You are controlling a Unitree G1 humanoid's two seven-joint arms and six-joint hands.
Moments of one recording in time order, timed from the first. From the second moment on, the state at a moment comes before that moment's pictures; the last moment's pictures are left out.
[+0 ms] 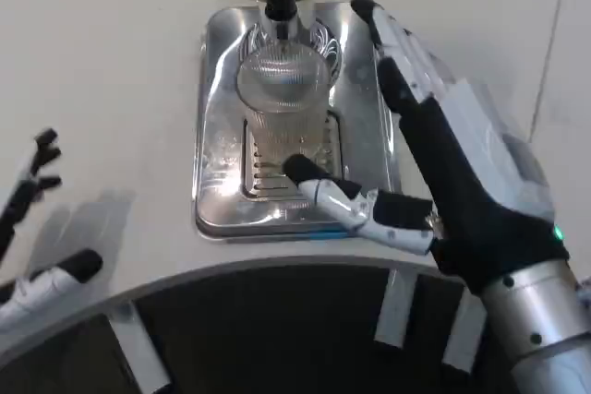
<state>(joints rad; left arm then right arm) -0.08 0.70 0.10 0.60 0.21 -0.85 0.13 -0.10 -0.01 0.25 -0.69 -0.82 0.17 0.23</state>
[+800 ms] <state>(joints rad) 0.07 0.62 0.14 0.44 0.22 -0.80 0.09 -0.42 -0.01 0.19 -0.48 -0.43 0.21 0.23</state>
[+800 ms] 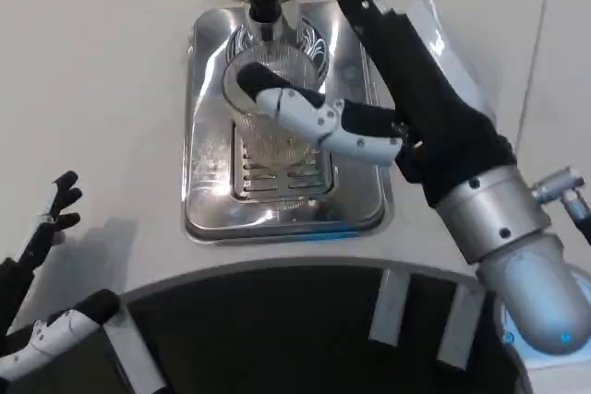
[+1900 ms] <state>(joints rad) 0.04 0.60 0.17 0.50 0.23 -0.84 0.09 -0.60 -0.02 0.28 -0.28 -0.31 0.16 0.23</state>
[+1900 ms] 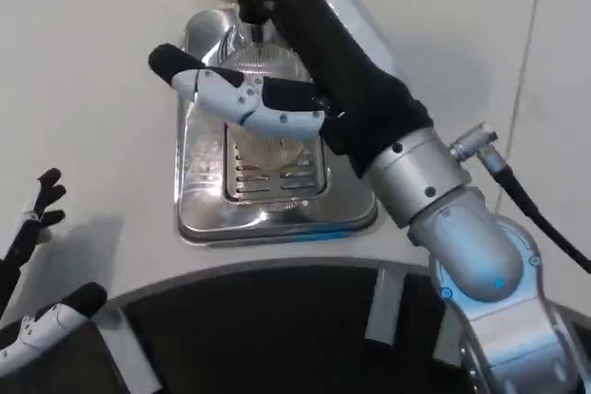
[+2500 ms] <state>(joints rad) -0.01 0.60 0.14 0.45 0.36 -0.77 0.10 -0.70 -0.13 0.37 -0.28 -0.45 0.23 0.30</state>
